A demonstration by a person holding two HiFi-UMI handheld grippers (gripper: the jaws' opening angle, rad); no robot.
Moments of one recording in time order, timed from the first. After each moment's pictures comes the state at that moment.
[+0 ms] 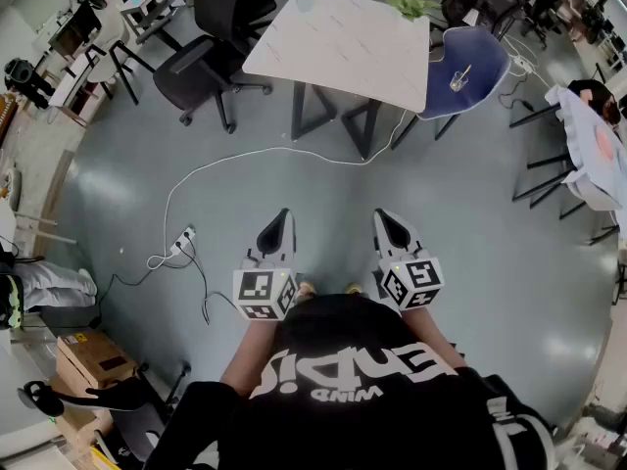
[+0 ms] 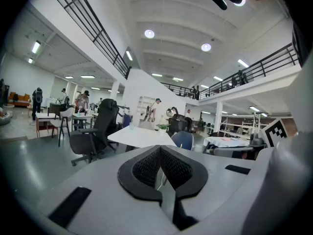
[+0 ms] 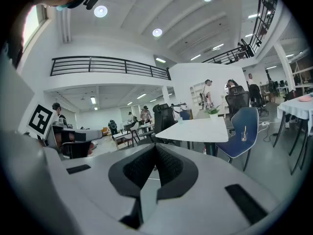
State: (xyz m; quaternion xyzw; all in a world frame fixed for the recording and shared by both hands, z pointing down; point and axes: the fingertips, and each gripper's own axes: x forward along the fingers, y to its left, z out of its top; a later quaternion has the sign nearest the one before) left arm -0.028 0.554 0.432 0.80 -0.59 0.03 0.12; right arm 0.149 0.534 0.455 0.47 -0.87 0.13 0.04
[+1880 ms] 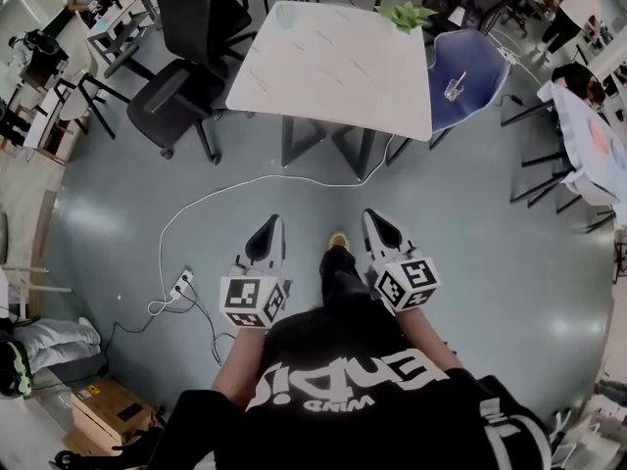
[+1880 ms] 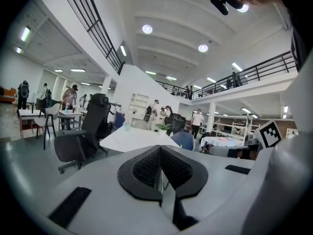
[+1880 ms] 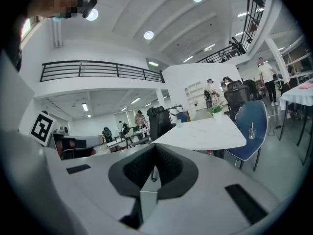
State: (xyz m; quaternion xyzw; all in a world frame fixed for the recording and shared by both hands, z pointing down) left arm -0.101 0.381 0.455 0.83 -0.54 0.03 0.12; right arm 0.074 0.369 0.474 0.49 -0.86 0.15 0.00
